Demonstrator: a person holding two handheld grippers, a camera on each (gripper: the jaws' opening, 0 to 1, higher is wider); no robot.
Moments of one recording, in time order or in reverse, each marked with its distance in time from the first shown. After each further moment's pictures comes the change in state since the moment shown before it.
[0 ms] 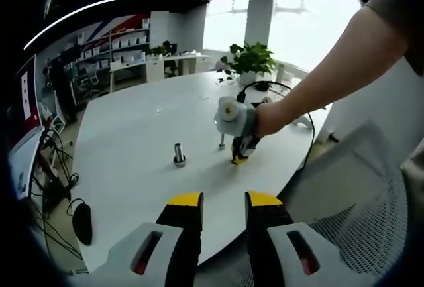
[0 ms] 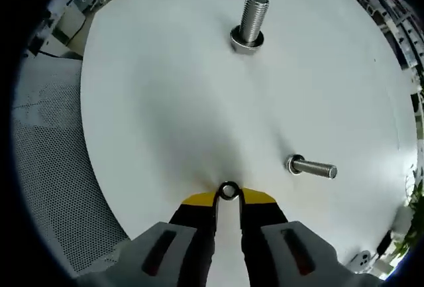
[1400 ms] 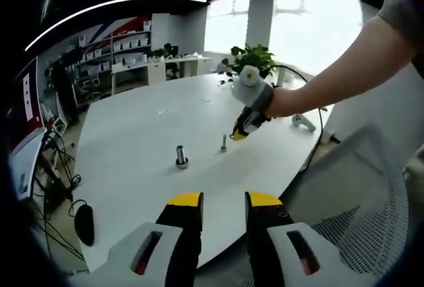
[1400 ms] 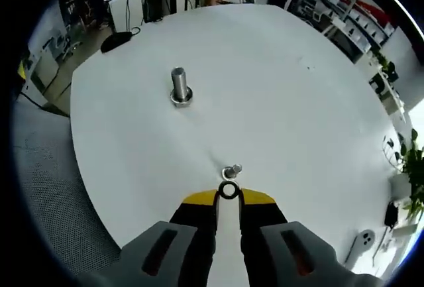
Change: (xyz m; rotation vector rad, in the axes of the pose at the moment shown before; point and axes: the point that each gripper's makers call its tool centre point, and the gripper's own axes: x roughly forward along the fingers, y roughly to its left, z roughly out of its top) left arm -0.001 0.003 0.001 0.000 -0.008 0.014; right arm -0.064 -0.054 0.022 0.197 -0.270 -0.170
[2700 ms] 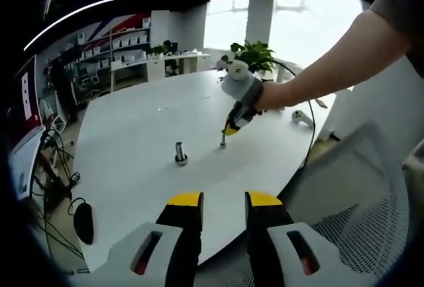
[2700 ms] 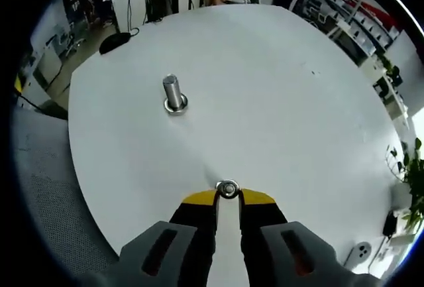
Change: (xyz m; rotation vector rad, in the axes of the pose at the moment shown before) left arm 0.002 0.000 -0.004 -0.002 0.022 -0.005; right arm 0.014 -0.008 0.011 -0.030 0.022 0.023
